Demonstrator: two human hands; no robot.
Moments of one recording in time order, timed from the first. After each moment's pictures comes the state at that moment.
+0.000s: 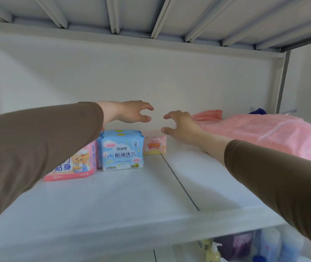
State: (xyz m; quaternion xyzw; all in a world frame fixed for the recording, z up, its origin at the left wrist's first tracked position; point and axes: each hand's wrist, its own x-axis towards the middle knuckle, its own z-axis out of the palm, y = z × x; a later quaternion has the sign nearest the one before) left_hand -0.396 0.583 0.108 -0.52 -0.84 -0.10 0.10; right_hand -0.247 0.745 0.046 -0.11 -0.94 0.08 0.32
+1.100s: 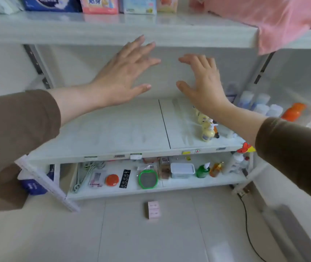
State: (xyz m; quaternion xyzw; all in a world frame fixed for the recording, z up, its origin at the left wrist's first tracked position) left_hand -0.101 0.335 -0.146 -0.60 -0.76 -0.09 0.25; right_hand 0.045 0.547 -0.174 -0.05 -0.92 0.10 0.37
